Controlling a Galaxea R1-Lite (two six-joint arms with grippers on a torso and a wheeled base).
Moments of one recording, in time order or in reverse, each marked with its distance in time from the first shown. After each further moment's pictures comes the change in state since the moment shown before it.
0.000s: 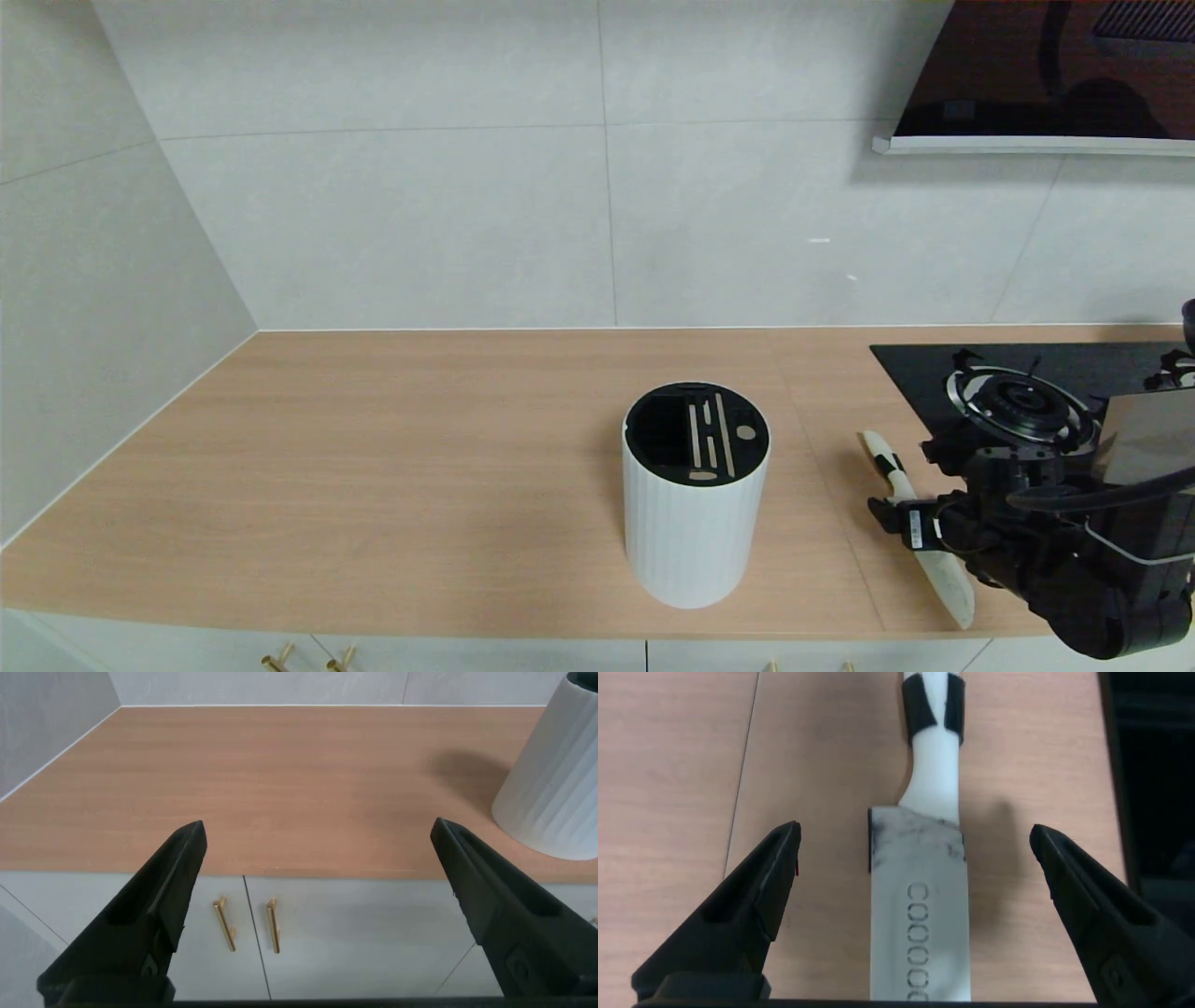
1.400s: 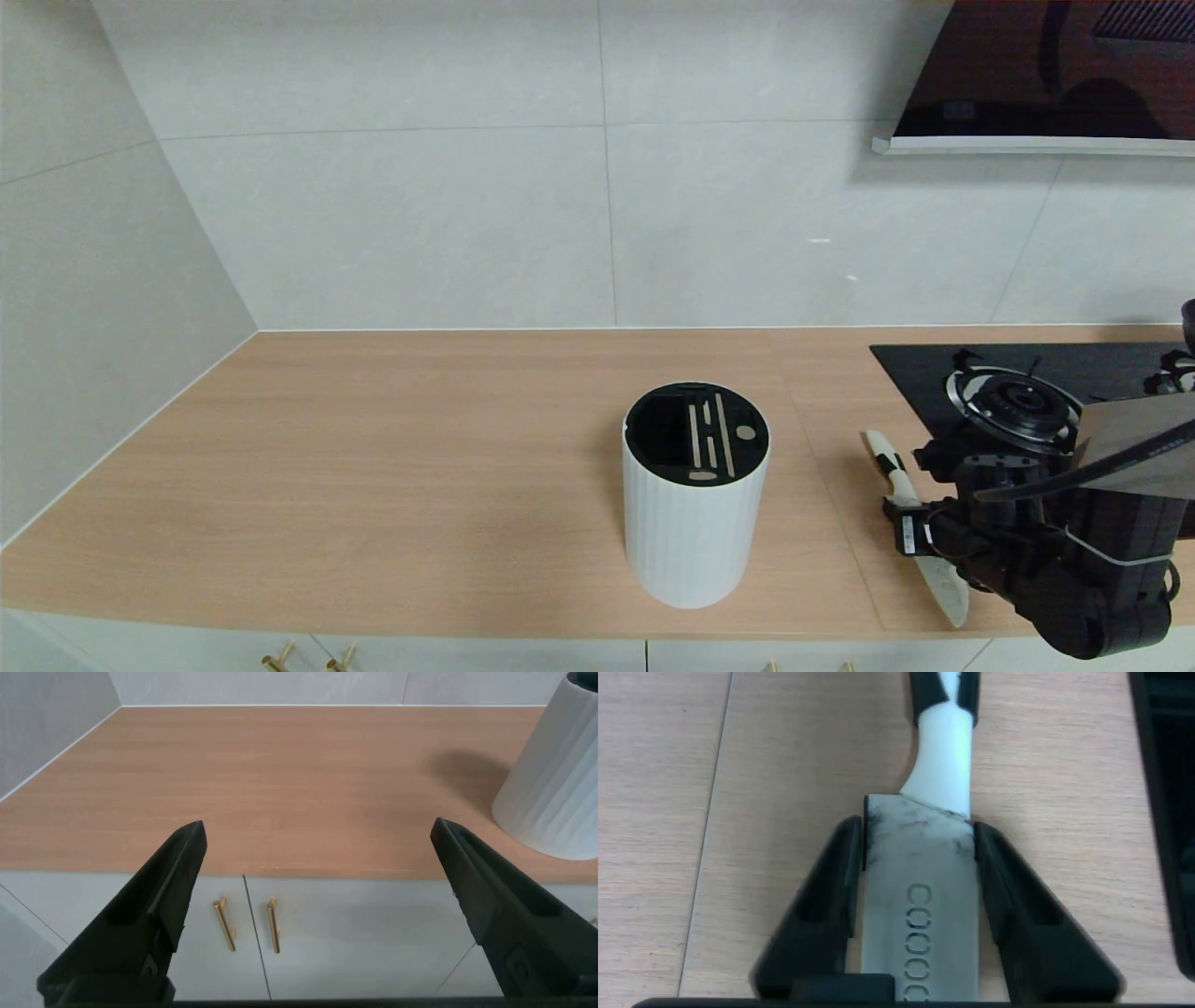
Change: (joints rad) left arm 0.000 0.000 0.000 0.000 0.000 0.000; right arm -0.002 0.064 -0.028 -0.010 -0.003 0.006
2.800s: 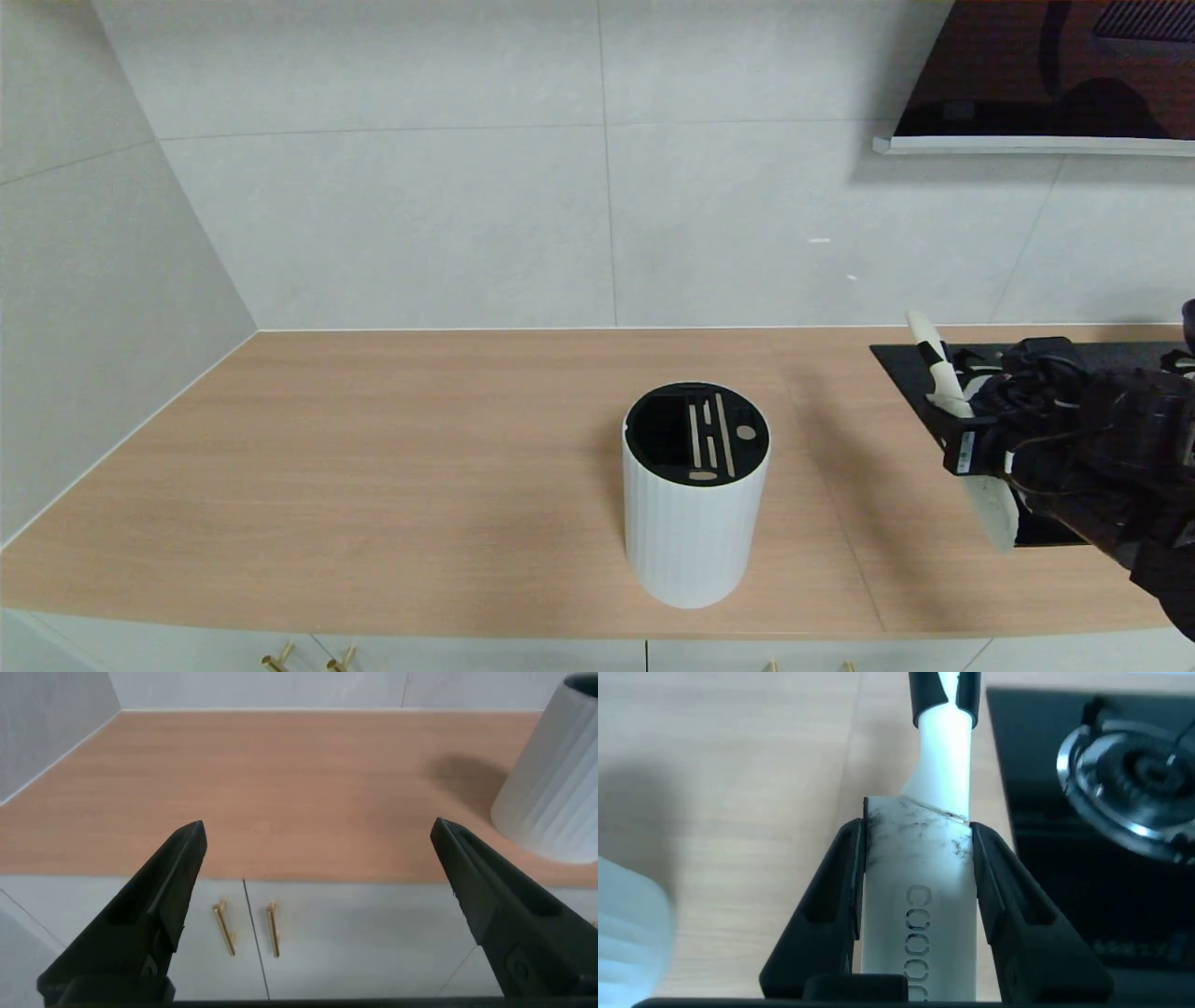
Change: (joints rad) left arm 0.000 0.000 -0.019 -0.047 -0.006 -0.026; right arm 0.049 -0.528 0.070 0.117 -0.009 -0.009
